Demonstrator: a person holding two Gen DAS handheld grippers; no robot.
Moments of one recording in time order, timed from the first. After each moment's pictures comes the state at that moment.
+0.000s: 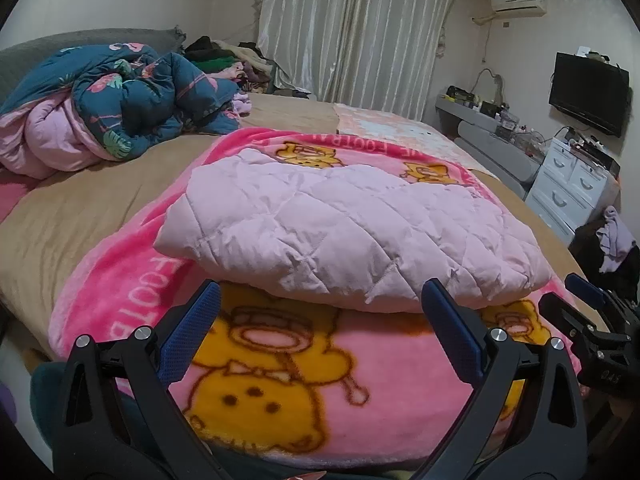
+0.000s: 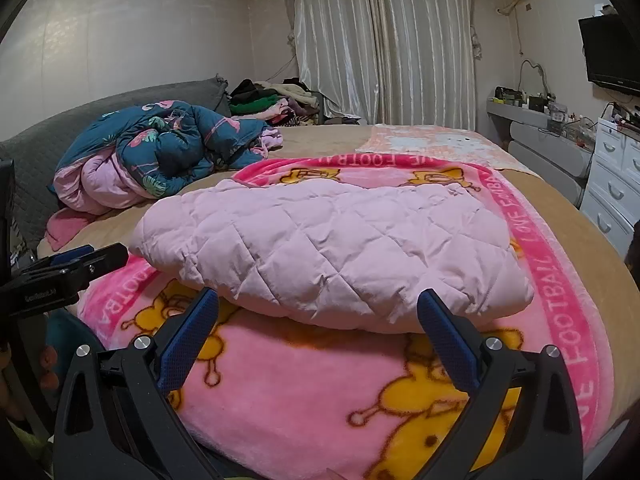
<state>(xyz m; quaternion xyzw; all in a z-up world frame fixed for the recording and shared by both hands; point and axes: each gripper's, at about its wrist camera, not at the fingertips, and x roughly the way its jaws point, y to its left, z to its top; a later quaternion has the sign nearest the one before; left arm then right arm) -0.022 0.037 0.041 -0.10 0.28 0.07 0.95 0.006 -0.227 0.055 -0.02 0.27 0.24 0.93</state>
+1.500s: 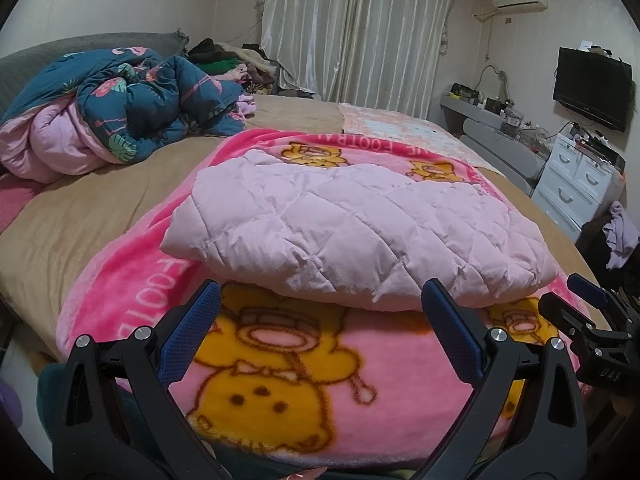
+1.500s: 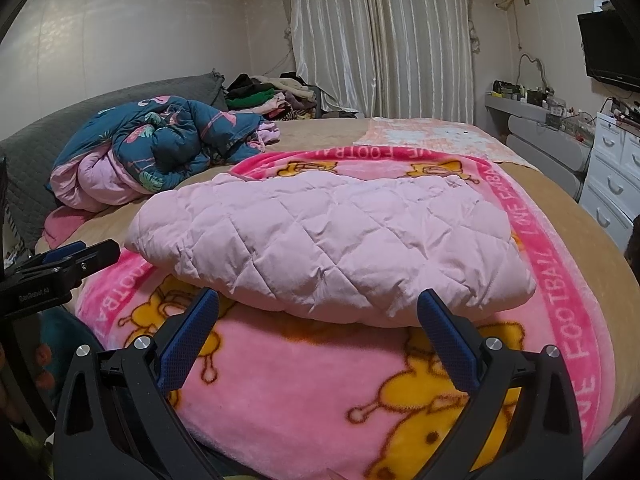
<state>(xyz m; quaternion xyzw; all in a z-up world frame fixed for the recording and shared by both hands) -0.024 0.036 0.041 -0.09 0.28 0.08 0.95 0.010 -0.230 0.047 -0.02 0.28 0.23 0.93</state>
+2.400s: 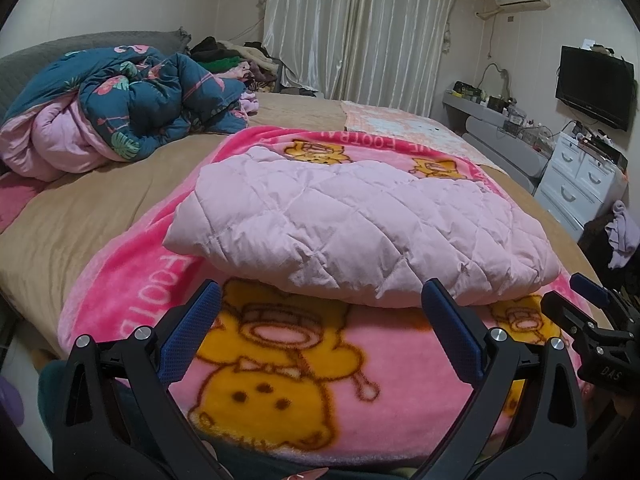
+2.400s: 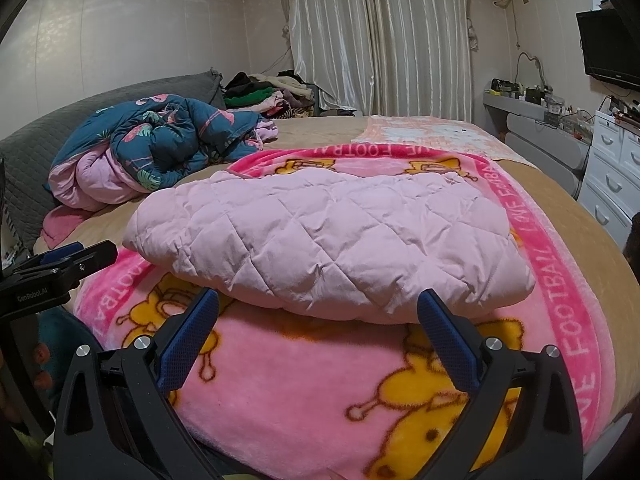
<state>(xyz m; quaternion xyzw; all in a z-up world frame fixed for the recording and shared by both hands) -0.025 0.037 0.038 -0.09 0.28 0.08 0.95 0.011 -0.228 0.046 -0.02 0.28 0.23 0.93</state>
